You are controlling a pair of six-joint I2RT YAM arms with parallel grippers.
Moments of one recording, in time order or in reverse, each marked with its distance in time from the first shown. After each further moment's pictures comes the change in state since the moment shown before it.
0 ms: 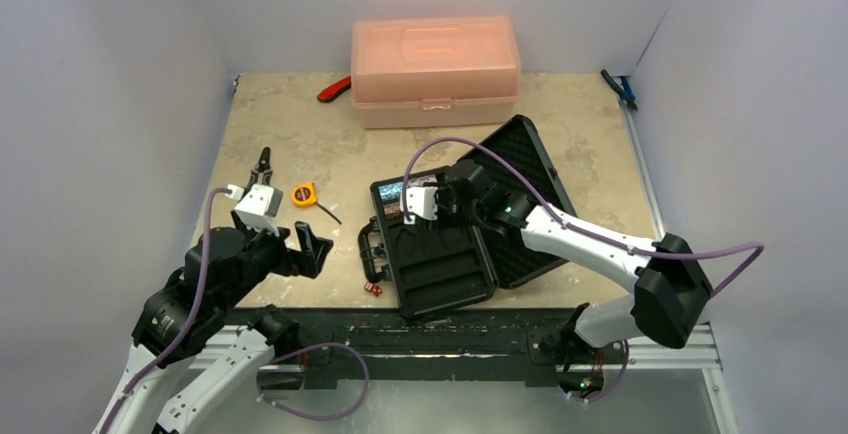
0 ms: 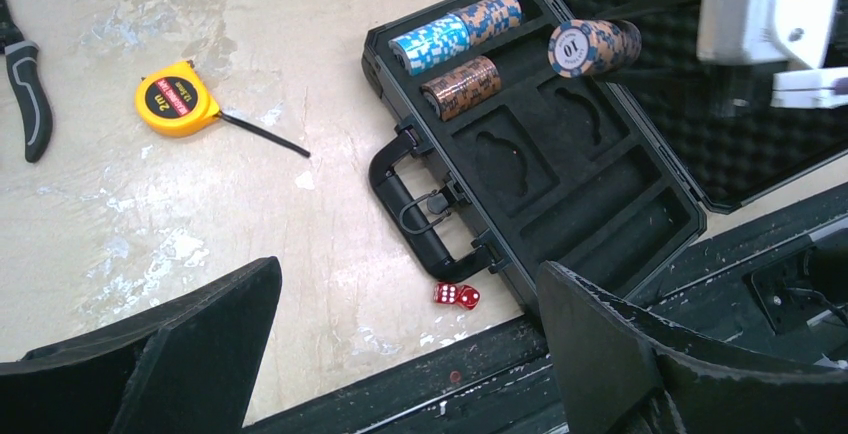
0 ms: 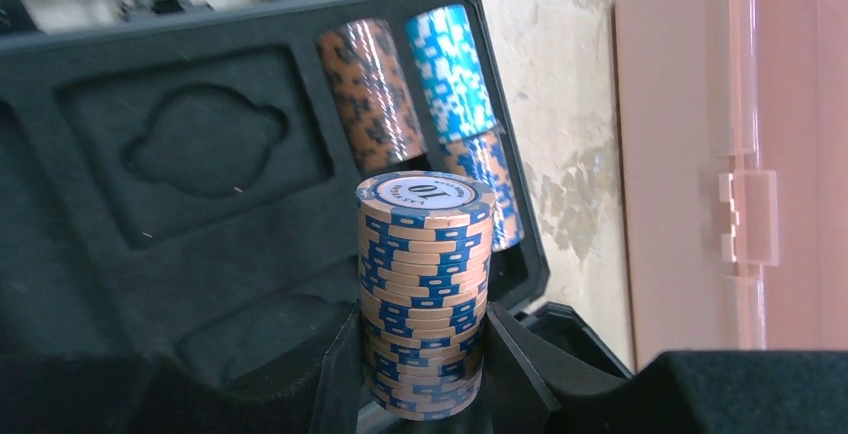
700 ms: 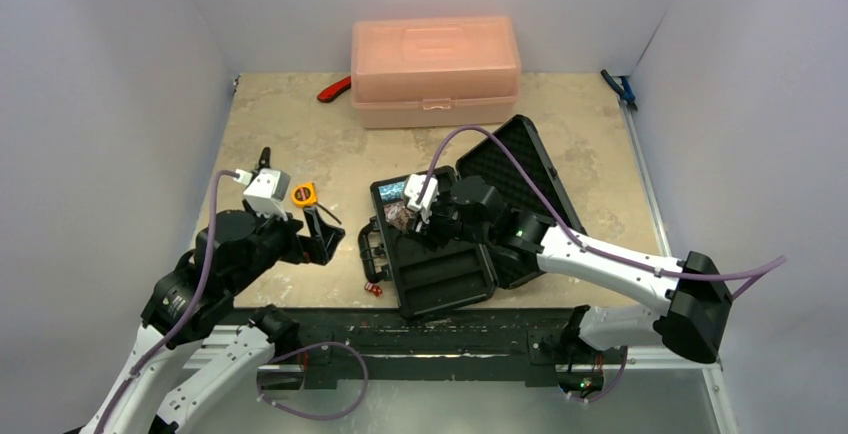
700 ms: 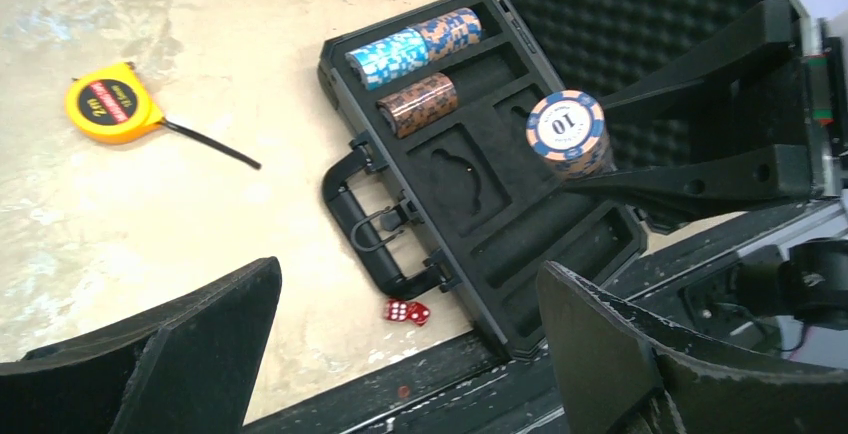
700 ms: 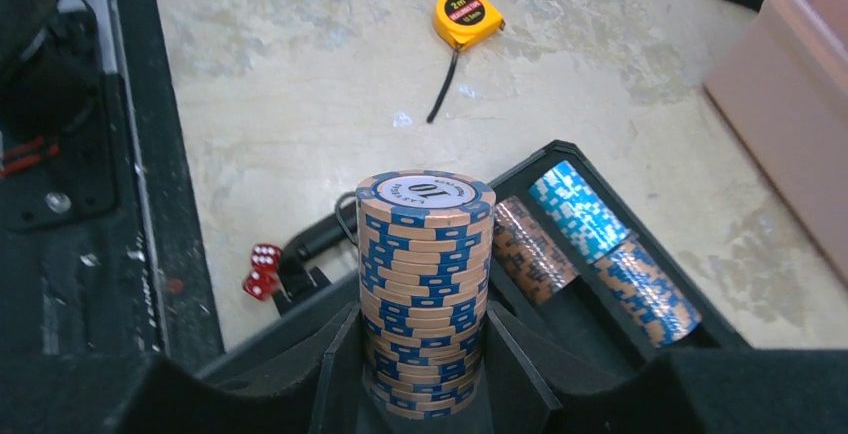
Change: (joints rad) left arm 0.000 0.100 0.023 0.079 0.050 -0.100; right arm 0.117 -0.112 -0.056 0.197 -0.098 0.634
